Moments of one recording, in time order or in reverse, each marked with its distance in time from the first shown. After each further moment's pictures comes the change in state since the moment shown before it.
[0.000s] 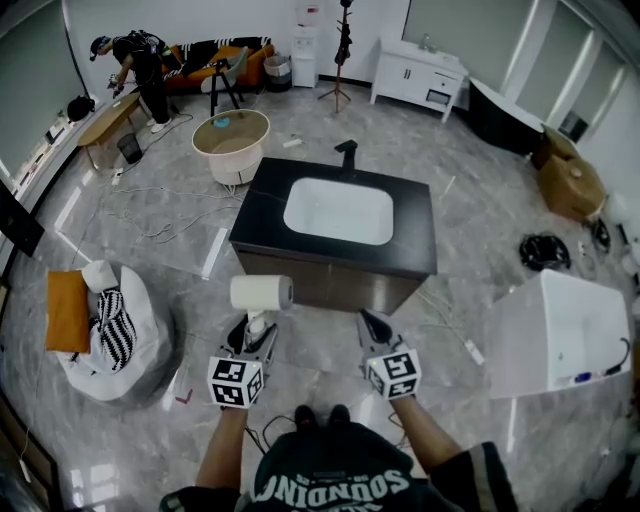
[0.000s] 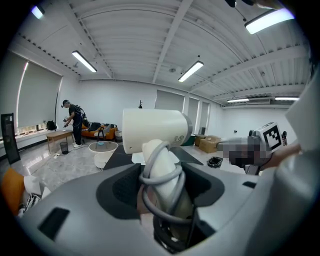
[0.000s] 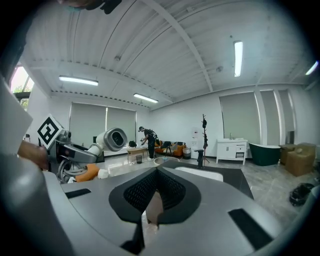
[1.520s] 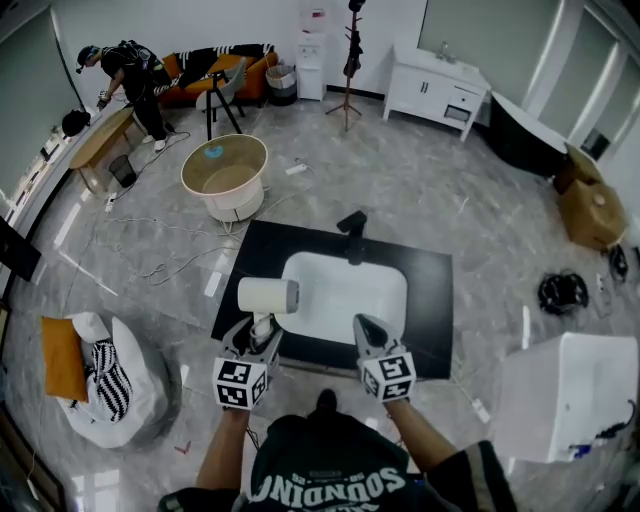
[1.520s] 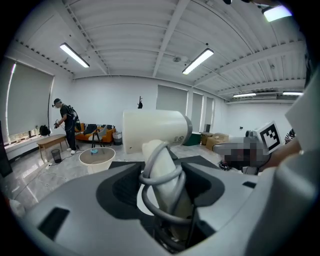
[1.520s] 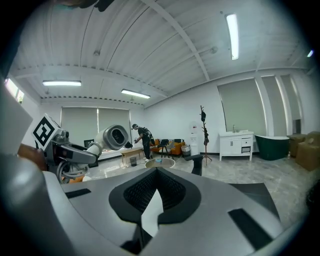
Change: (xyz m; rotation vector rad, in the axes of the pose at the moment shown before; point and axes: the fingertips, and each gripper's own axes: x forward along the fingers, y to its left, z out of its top) left arm 0.324 0.125 0.145 0.035 0.027 0.008; right arm 0.318 -0.203 0.049 0.081 0.023 0.018
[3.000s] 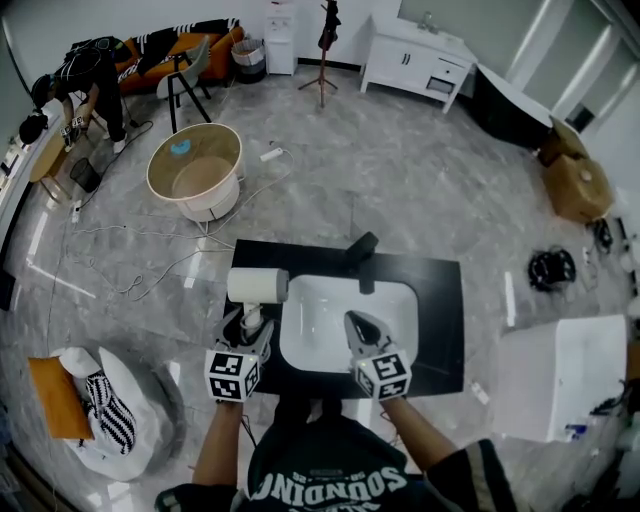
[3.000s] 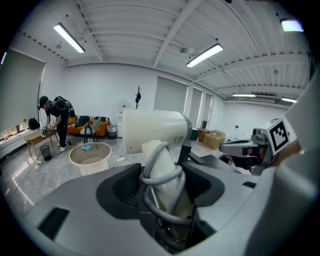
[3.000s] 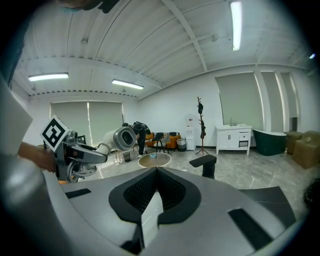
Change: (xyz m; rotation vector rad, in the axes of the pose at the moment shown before) left arm 0.141 0.142 0.032 -0.018 0.082 -0.089; right arm 0.163 -0.012 0.021 0.024 0.094 -0.057
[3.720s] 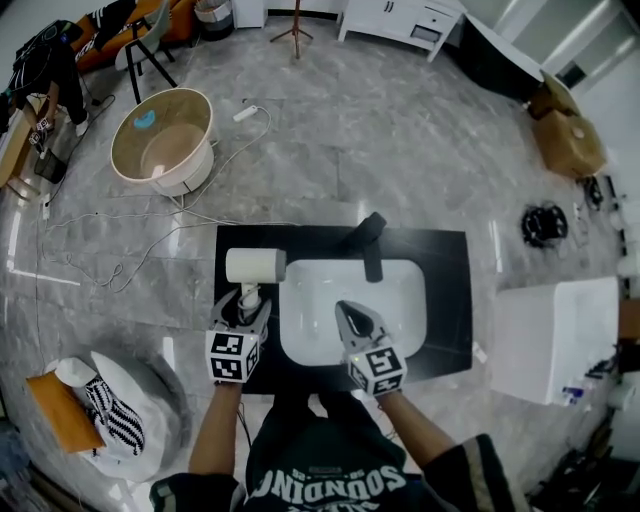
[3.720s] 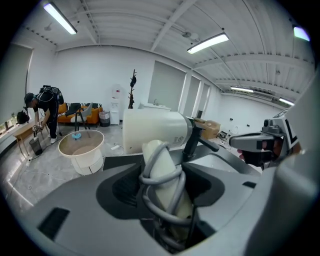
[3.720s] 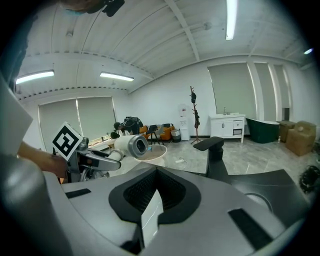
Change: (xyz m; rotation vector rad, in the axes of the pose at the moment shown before) left arm 0.097 0.049 -0.042 0.002 0.148 -0.087; right arm 0.063 0.004 -0.032 0.100 0.082 -0.071
